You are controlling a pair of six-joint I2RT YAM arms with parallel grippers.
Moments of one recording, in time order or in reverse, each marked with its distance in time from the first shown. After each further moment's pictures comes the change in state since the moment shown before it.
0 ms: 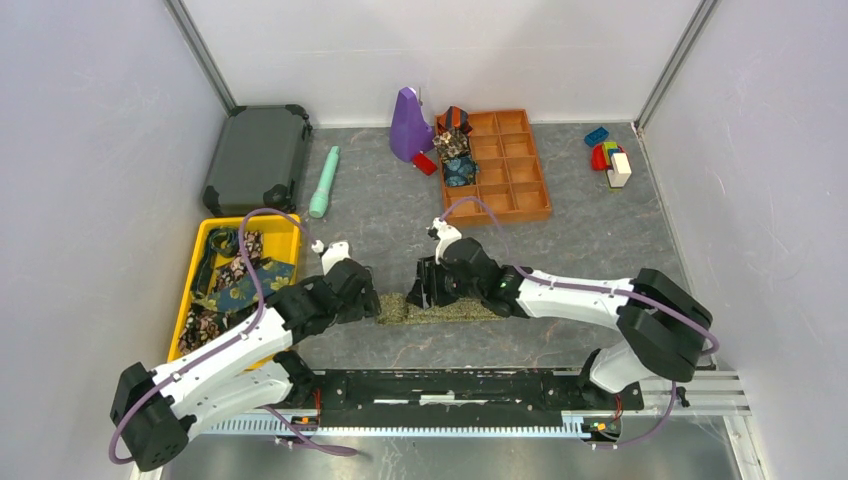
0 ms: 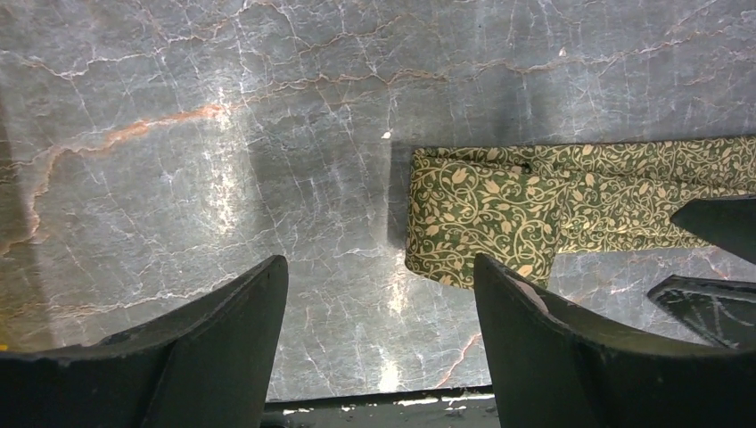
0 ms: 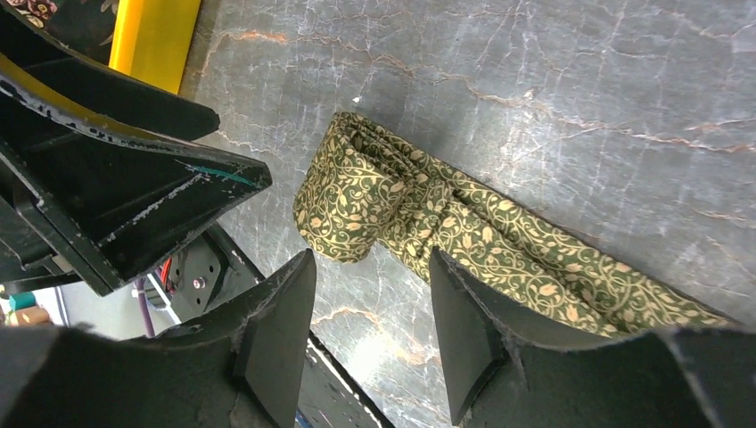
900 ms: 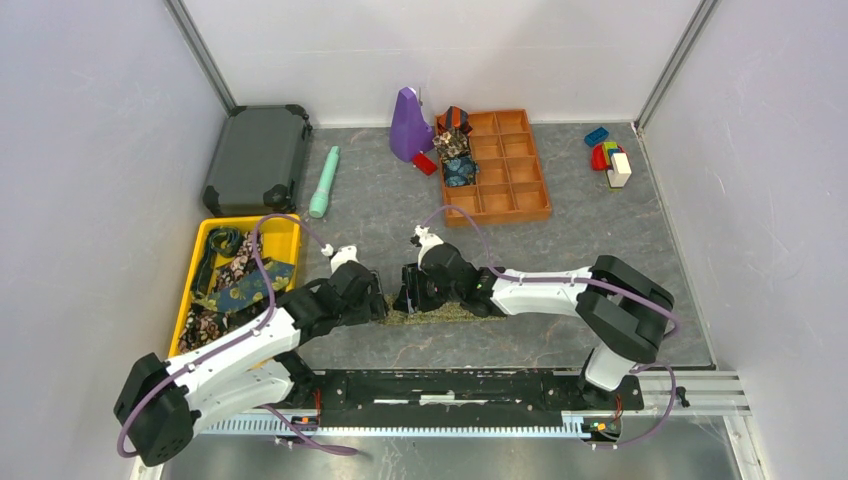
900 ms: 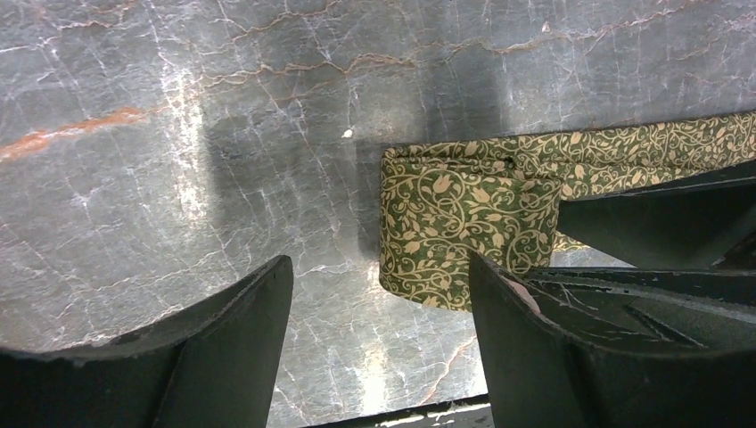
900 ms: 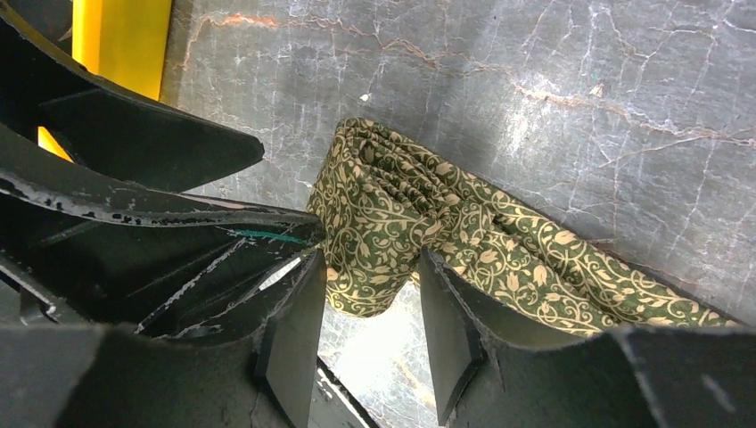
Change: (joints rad) left arm 0.029 0.043 -0.092 0.165 0.101 0.022; right arm 0.058 0.199 0.090 0.046 0.000 0.080
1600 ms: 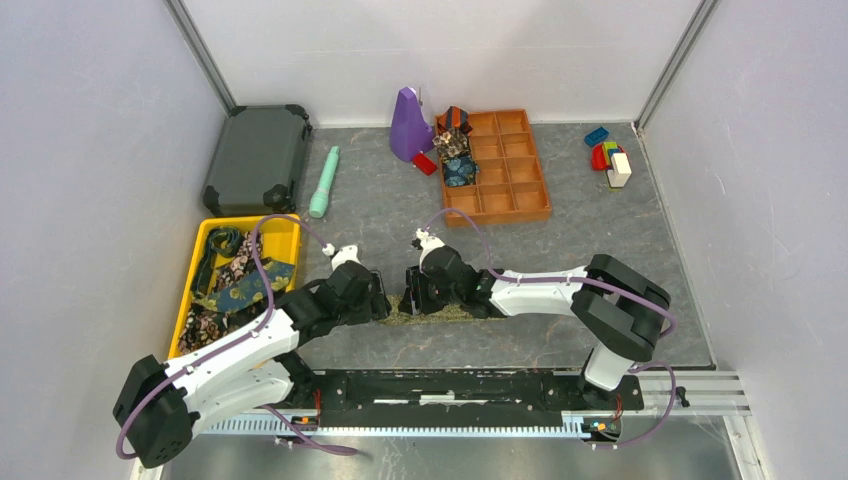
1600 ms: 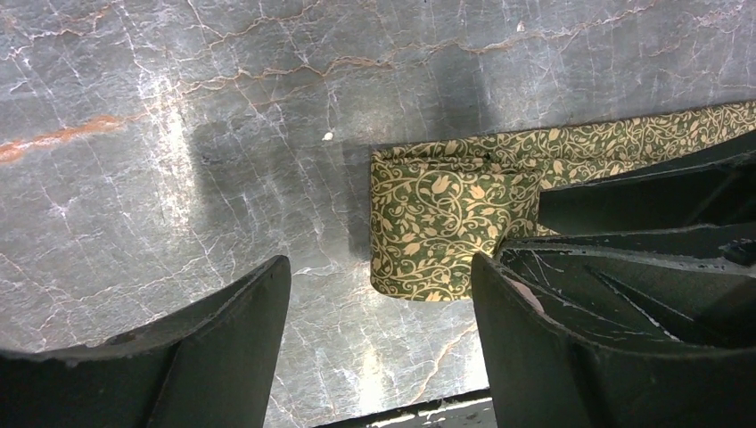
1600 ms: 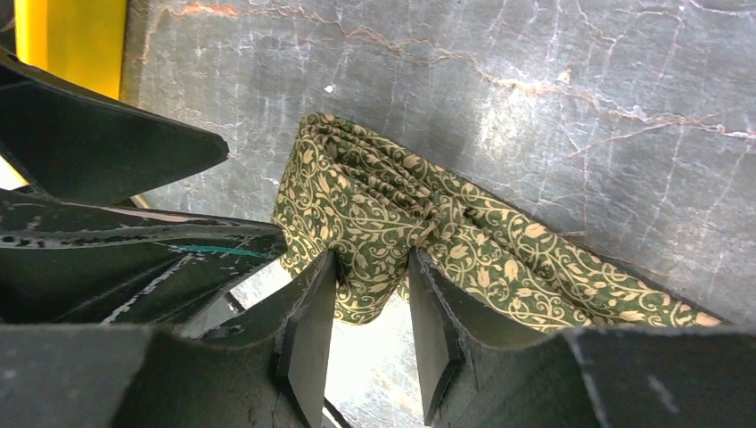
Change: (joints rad) left arm 0.000 -0.008 -0.012 0.038 0.026 0.008; right arm 0.000 0.019 -0.013 0.000 0.023 -0.016
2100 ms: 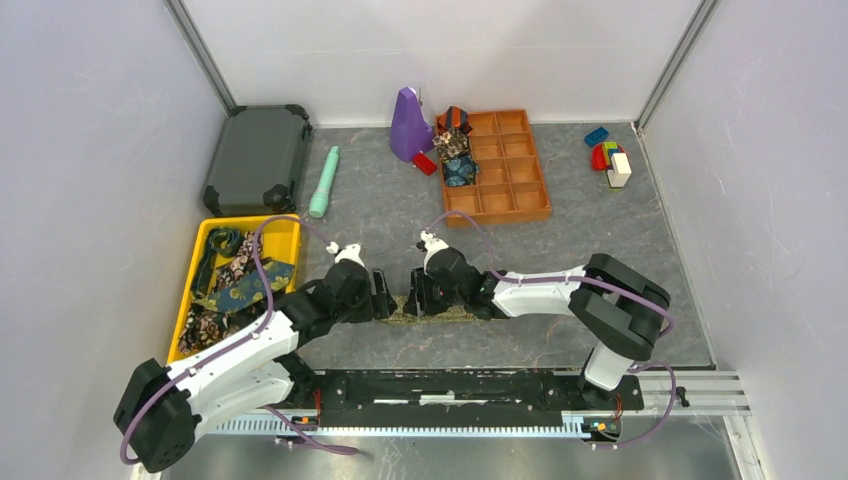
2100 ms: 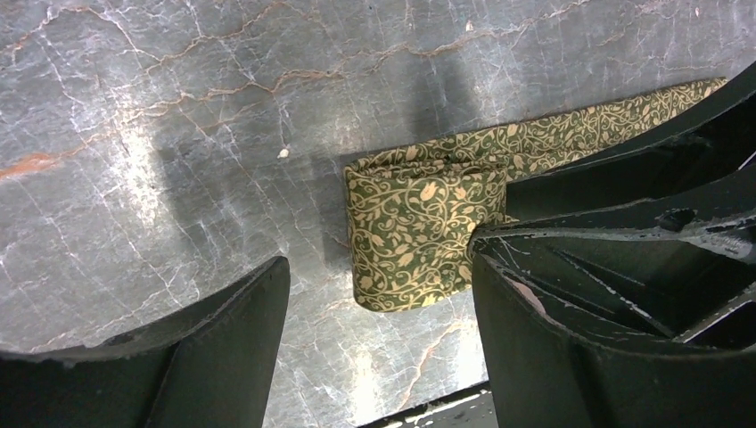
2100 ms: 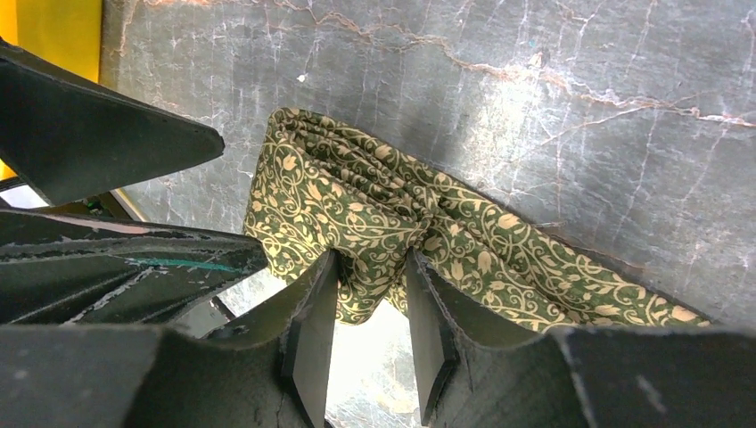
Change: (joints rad) left arm 0.037 -0.005 -0.030 0.097 0.090 0.060; right arm -0.022 0.006 -0.042 0.030 -0.009 -0.011
